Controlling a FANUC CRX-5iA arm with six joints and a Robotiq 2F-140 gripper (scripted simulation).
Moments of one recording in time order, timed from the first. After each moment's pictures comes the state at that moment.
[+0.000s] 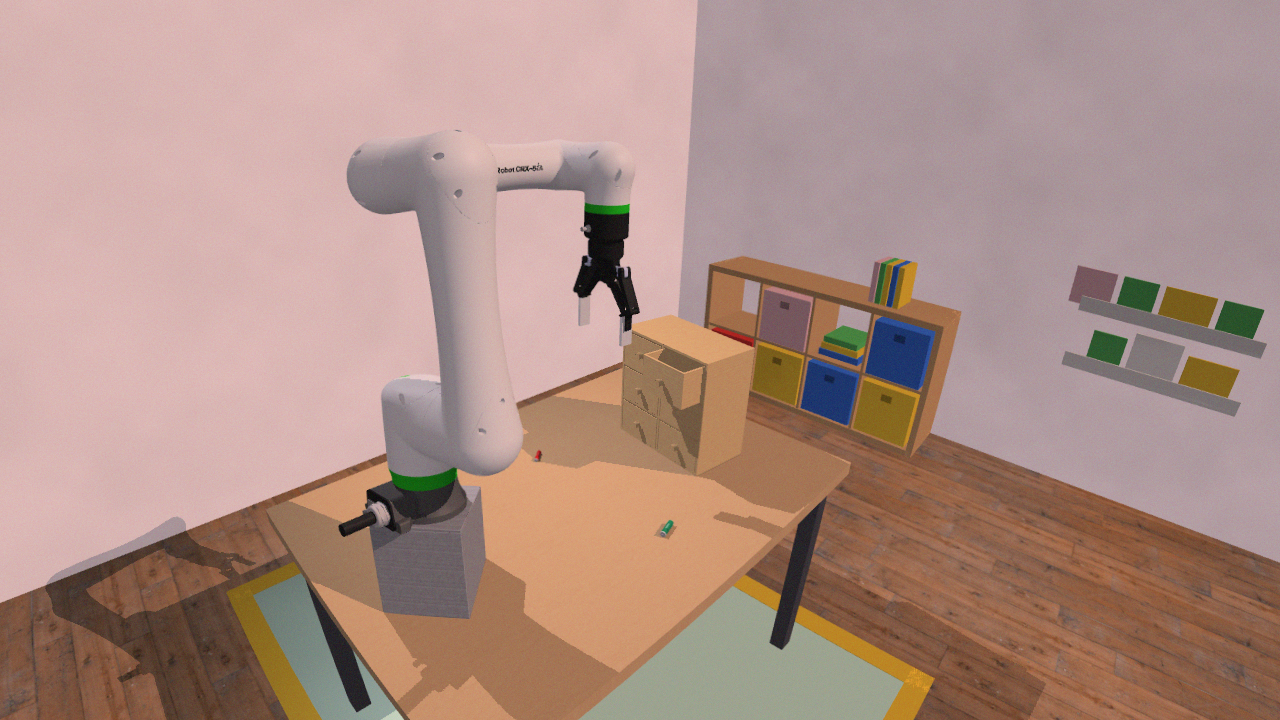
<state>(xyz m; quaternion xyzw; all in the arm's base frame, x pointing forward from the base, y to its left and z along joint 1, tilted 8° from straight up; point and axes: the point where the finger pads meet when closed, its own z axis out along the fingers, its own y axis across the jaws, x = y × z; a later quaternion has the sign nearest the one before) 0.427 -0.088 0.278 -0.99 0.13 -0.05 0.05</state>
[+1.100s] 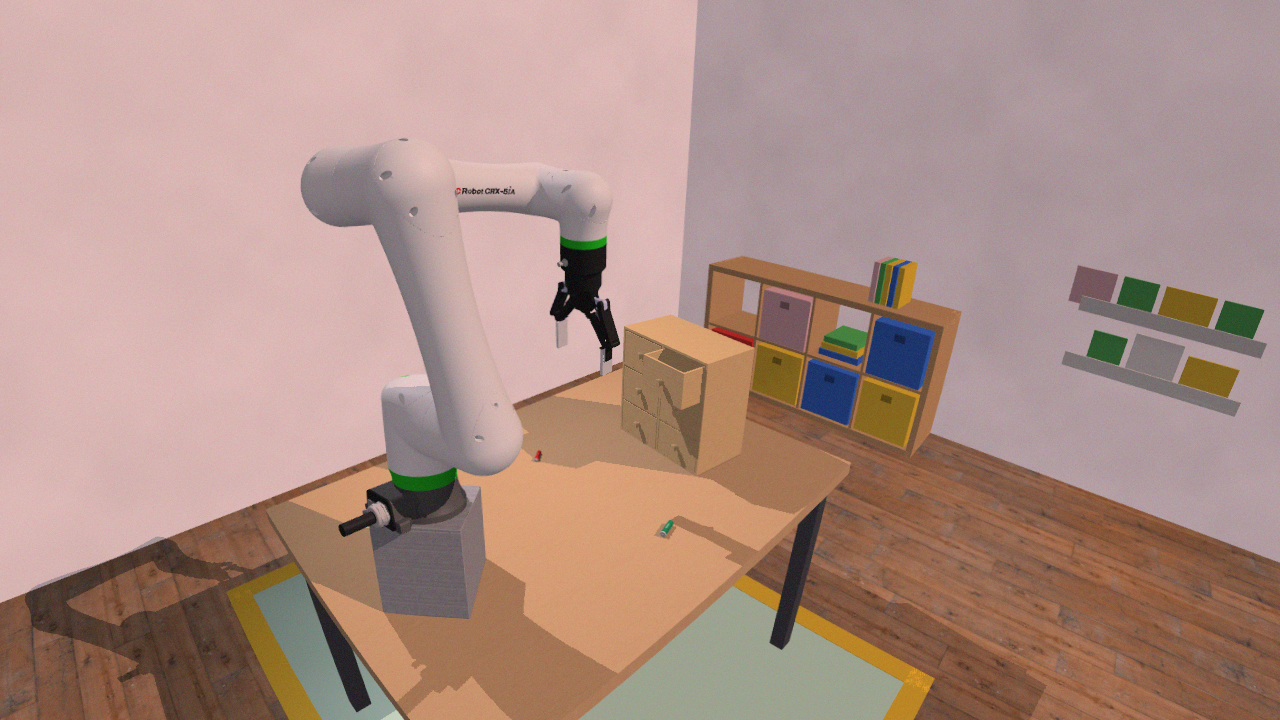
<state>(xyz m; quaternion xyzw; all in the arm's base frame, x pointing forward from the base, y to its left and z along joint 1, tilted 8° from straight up) 0.389 -0.062 0.225 -0.99 0.09 -0.11 0.09</state>
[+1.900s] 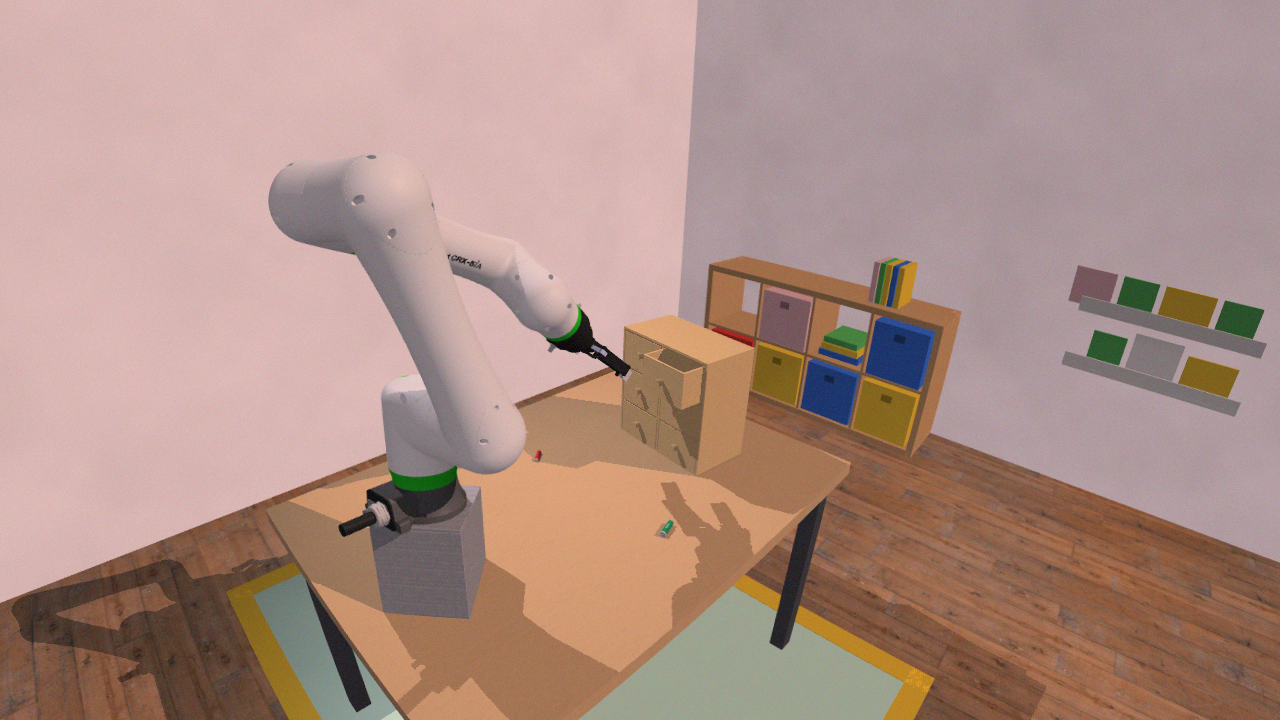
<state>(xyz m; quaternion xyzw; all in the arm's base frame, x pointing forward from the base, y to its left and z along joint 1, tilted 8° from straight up) 0.504 -0.026 0.181 -0.87 0.05 -0.46 0.14</state>
